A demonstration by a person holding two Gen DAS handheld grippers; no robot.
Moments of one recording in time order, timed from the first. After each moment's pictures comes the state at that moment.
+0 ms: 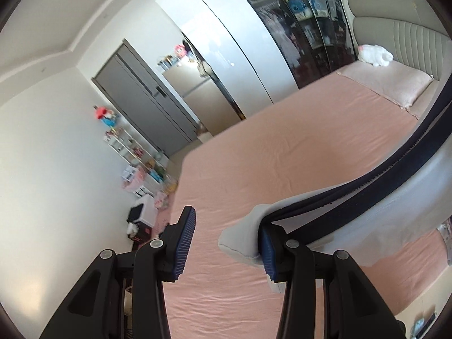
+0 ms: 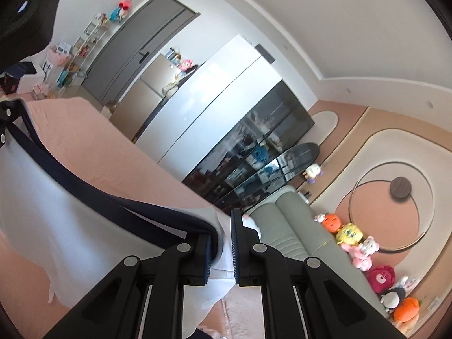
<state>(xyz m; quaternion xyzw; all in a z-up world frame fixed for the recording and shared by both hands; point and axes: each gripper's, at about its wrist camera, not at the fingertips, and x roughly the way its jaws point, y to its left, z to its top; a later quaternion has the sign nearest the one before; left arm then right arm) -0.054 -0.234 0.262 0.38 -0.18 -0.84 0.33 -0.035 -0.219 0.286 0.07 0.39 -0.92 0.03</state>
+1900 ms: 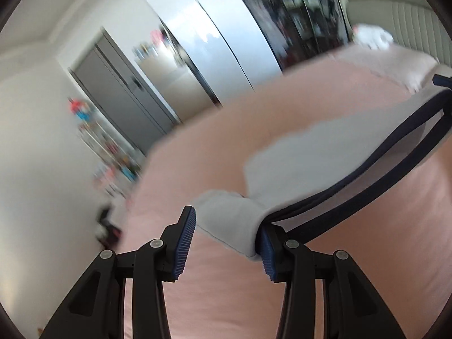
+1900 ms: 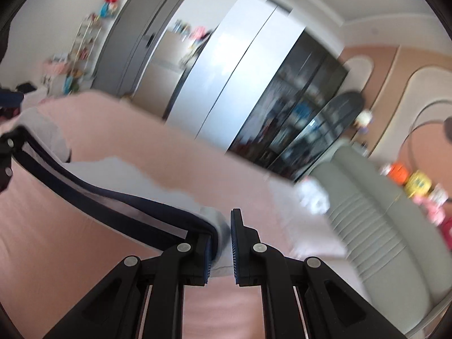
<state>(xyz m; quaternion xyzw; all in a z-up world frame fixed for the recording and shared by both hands) -0.169 -0.336 0.001 0.43 -0.13 -0.85 0.27 -0.196 -0.247 0.054 0.25 0.30 -0.92 0.11</state>
